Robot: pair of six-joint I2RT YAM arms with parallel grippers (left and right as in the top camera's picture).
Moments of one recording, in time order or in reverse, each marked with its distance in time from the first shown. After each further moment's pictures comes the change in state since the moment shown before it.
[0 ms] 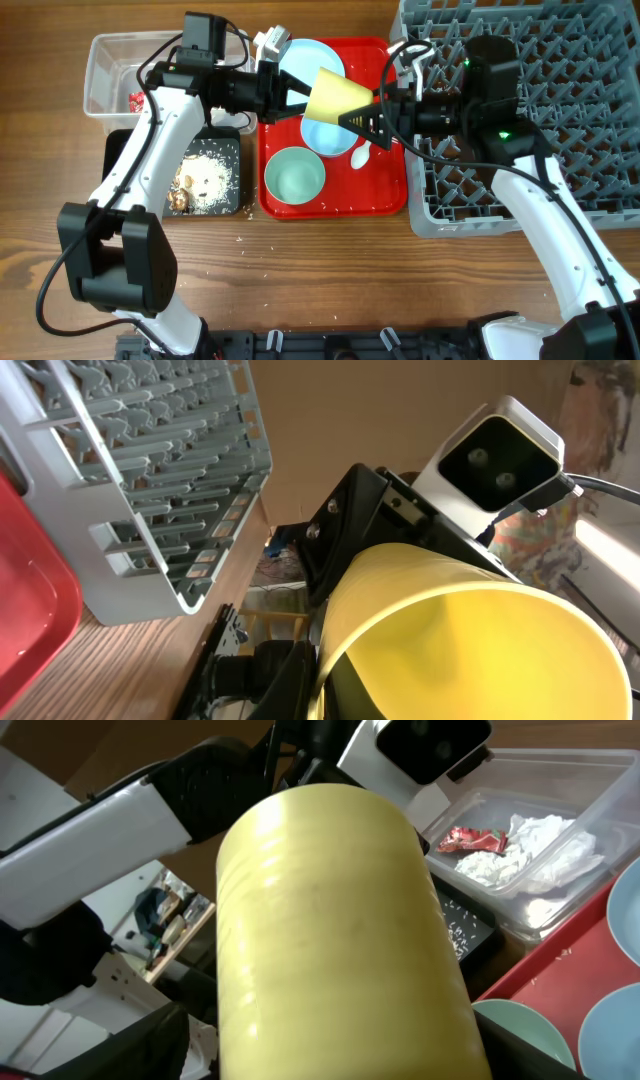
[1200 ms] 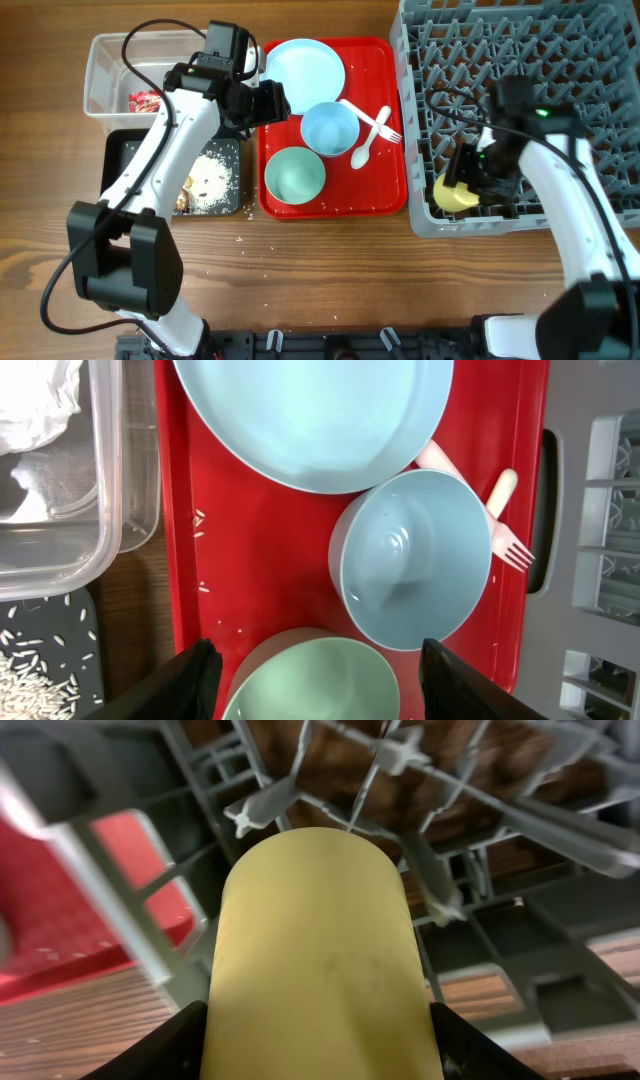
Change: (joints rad) left arm -0.071 0.000 0.000 -0.132 -1.192 0.008; right arm -0.186 0.085 0.079 -1.075 1.081 0.039
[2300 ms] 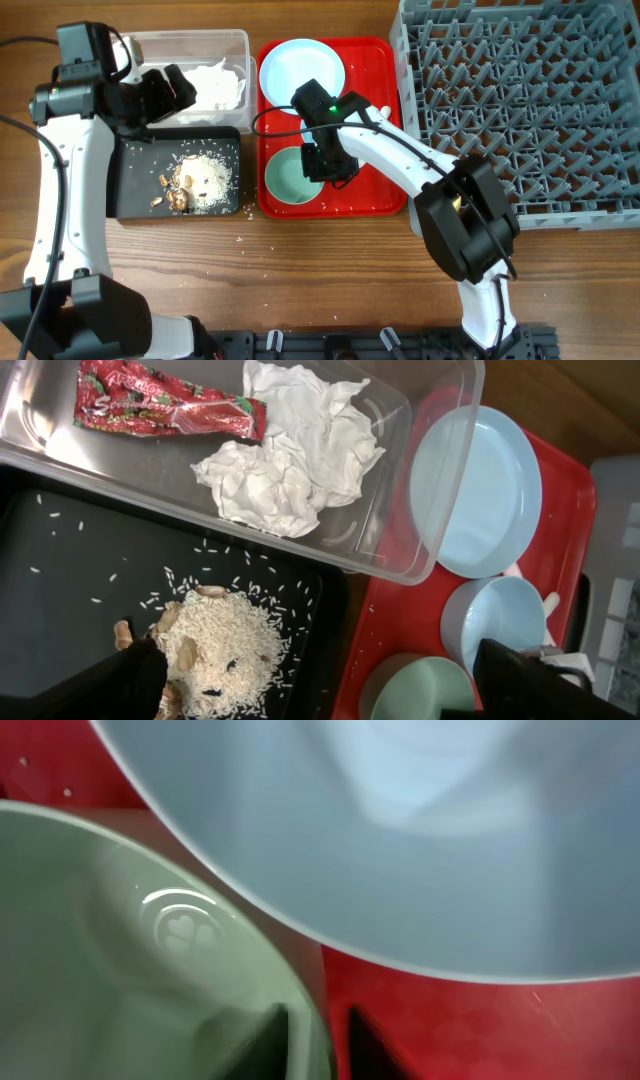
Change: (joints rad) left arm 0.393 -0.209 0.000 -0.132 -0.022 0.057; right arm 0.609 0.600 0.394 0.260 -0.069 0.183
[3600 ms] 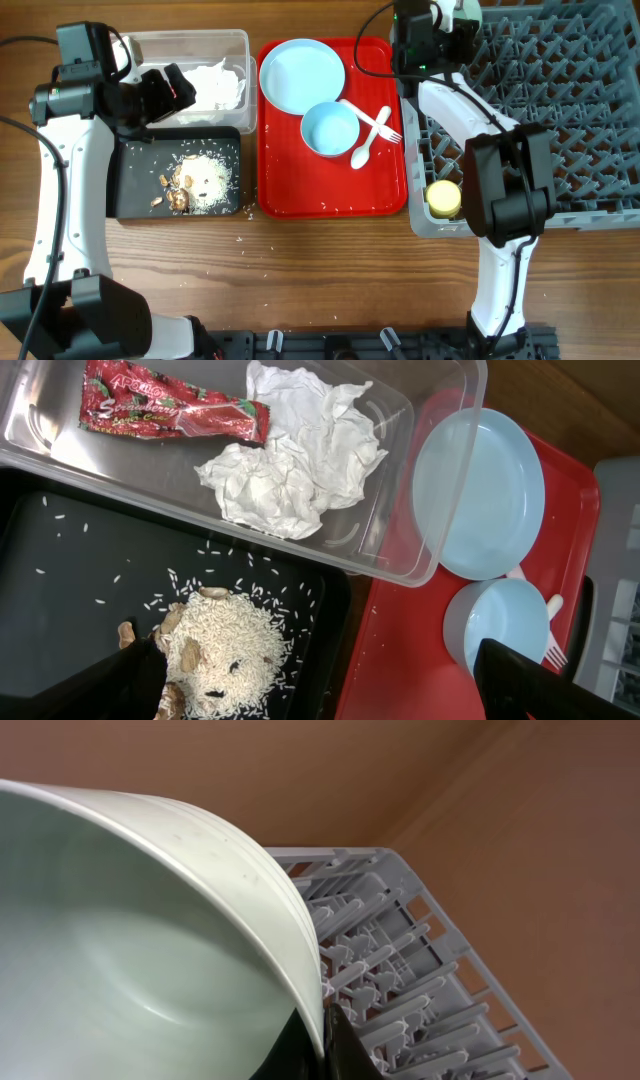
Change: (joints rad) left arm 0.000 -0.002 0.000 0.003 -0.008 0.000; right arm -0.390 0.079 -0.004 1.059 1.261 -0.750
